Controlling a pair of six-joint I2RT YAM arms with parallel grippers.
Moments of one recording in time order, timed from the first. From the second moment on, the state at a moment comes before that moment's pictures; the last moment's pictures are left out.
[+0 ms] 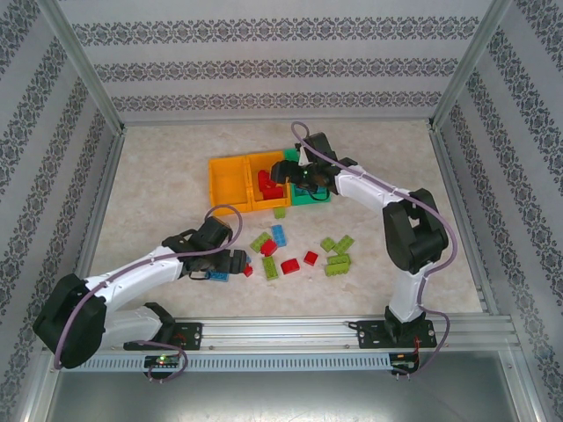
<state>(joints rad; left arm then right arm) -0.62 1.18 0.58 -0.56 -0.04 -0.53 0.46 1.89 1.38 -0.32 -0.33 0.61</state>
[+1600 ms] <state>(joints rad) -0.91 1.34 0.69 -0.55 -0.08 -0.29 0.40 1.84 1.27 -0.32 -0.32 0.60</state>
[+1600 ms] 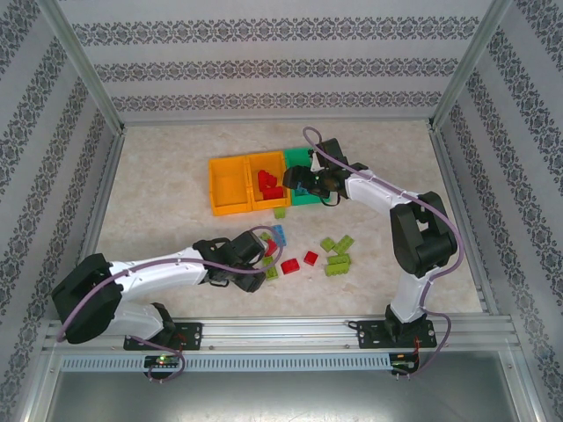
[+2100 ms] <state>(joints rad) -0.92 1.38 0.69 -0.54 -0.10 -0.29 0.39 1.83 1.25 -0.32 -0.32 0.60</state>
